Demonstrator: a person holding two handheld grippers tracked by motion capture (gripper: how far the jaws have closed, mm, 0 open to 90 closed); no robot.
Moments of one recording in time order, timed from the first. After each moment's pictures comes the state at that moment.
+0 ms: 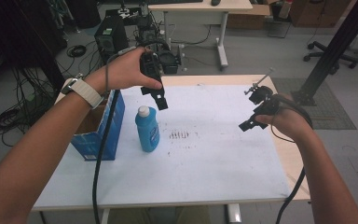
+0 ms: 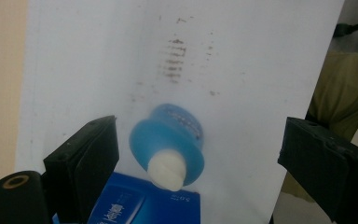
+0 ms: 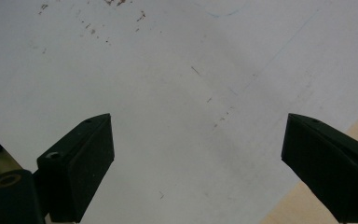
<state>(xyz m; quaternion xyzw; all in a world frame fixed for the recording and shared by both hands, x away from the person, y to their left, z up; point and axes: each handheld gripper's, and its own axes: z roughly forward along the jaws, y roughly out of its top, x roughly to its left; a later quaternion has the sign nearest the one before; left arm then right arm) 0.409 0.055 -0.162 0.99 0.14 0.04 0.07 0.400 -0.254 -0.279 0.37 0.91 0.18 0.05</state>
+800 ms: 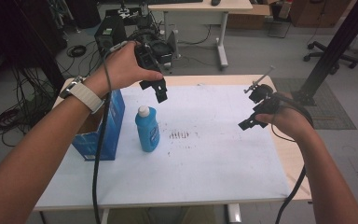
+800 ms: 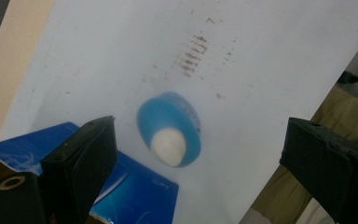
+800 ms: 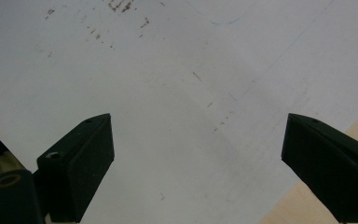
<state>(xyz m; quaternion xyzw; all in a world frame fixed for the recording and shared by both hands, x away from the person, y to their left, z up) 0.410 0.067 -0.144 0.96 0.28 0.05 0.07 0.397 -0.251 -0.271 0.37 0.91 0.18 0.06</state>
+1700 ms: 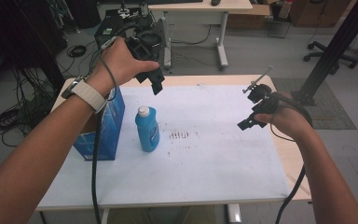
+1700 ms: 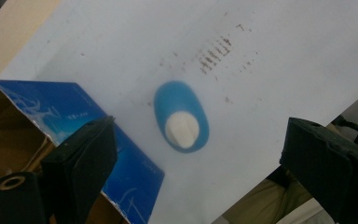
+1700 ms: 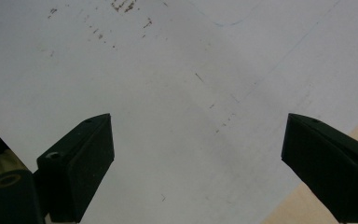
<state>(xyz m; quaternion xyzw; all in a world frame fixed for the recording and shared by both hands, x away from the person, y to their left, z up) 0.417 0.085 -0.135 0.91 0.41 0.06 0.08 0.398 -0.247 -0.271 0.36 0.91 0.18 0.06</state>
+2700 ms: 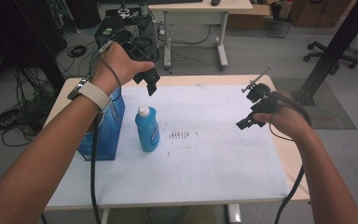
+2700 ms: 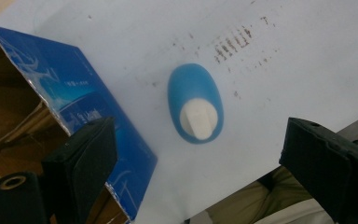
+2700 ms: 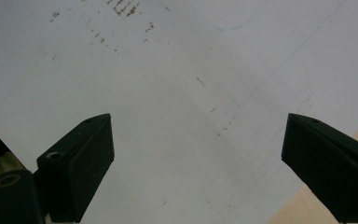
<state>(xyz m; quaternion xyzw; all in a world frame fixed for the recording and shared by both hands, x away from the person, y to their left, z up) 0.428 0.098 -0.154 0.87 0.49 0.03 0.04 0.398 -0.244 -0.270 0.36 0.91 0.18 0.06</state>
